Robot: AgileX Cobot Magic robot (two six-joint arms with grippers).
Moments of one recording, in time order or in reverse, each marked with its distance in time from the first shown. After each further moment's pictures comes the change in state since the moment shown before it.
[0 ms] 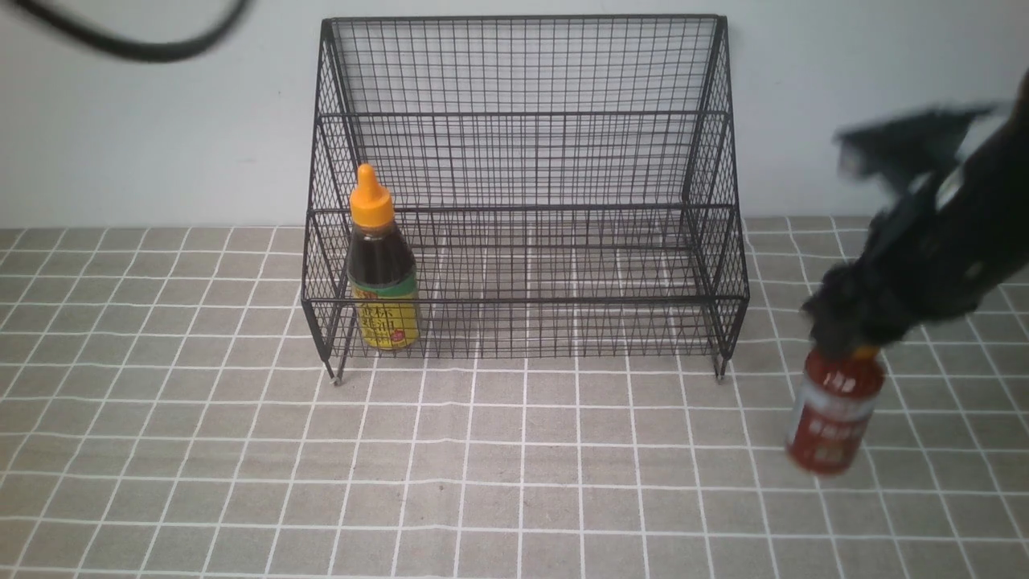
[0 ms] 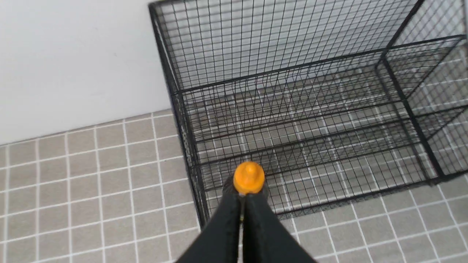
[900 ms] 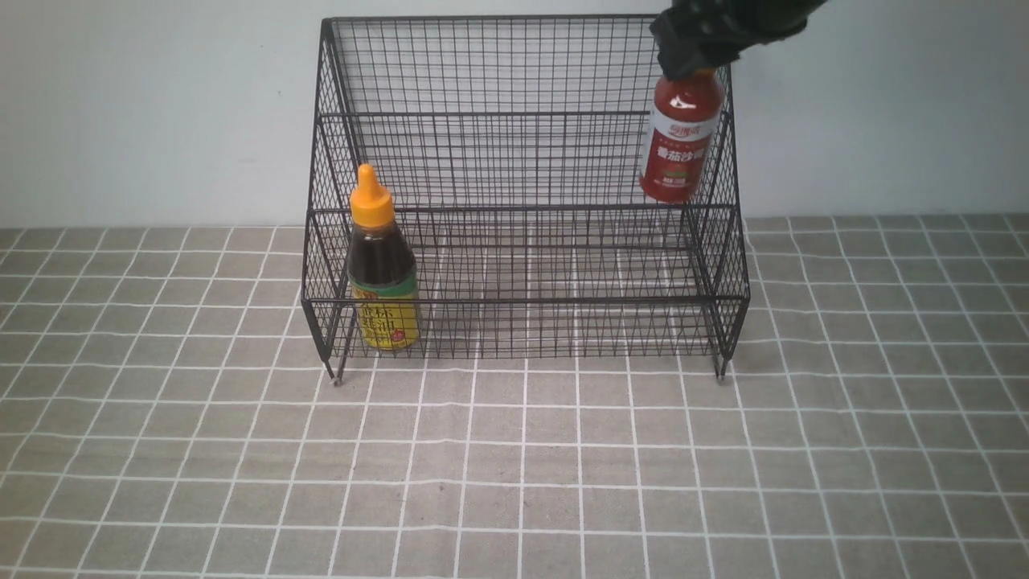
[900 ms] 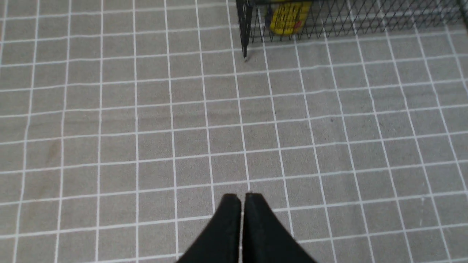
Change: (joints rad) right arm 0.080 0.530 -0.858 0.020 0.001 -0.059; left arm 0.000 -0.811 0.856 0.047 0.017 -0.139
